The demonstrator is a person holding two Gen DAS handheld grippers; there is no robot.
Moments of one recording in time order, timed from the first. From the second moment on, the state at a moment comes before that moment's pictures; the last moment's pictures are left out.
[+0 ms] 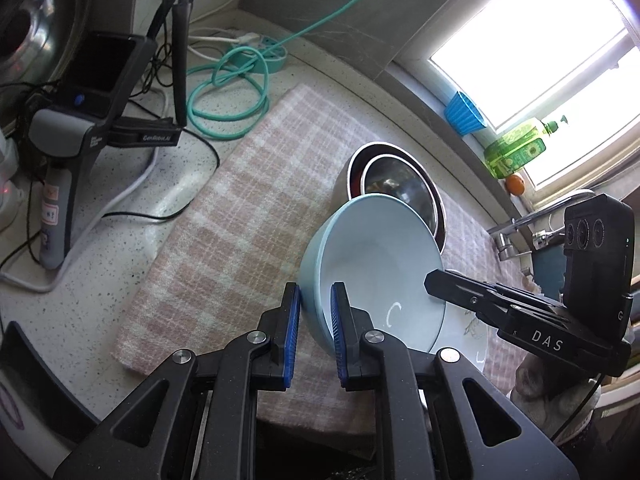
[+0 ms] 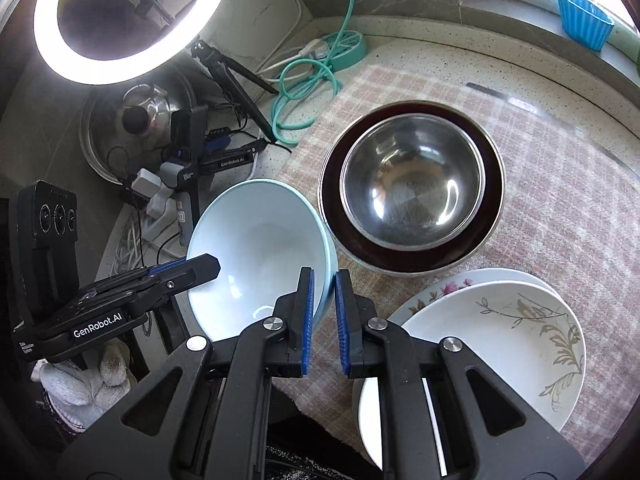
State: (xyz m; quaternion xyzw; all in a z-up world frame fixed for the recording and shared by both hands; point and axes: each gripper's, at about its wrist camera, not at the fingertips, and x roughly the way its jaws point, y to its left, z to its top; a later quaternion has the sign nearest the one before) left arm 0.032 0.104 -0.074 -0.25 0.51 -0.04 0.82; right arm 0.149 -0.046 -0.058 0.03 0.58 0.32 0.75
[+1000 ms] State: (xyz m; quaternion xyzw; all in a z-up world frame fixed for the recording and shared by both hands) left arm 0.145 0.053 -0.079 -0.20 0.52 -0.09 0.82; right arm 0.229 -0.095 -0.069 0.05 0.57 0.24 0.78
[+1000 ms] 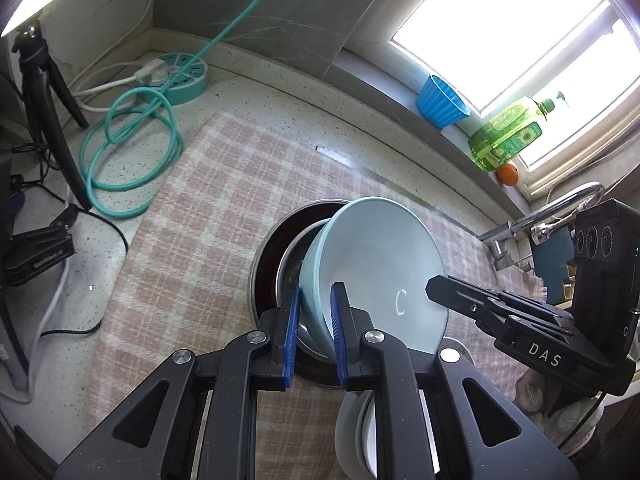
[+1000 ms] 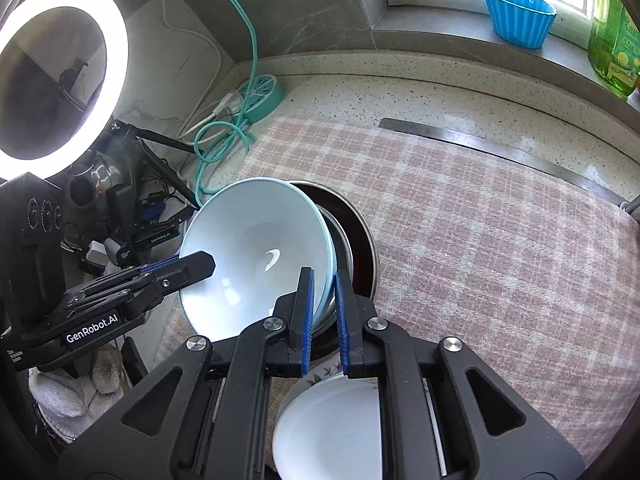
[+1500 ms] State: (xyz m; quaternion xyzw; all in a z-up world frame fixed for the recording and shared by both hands) left arm 0.150 0.054 -0.092 -0.19 0.54 -0.09 0.82; right arm 0.233 -0.087 -0.086 0.04 0.59 0.24 0.77
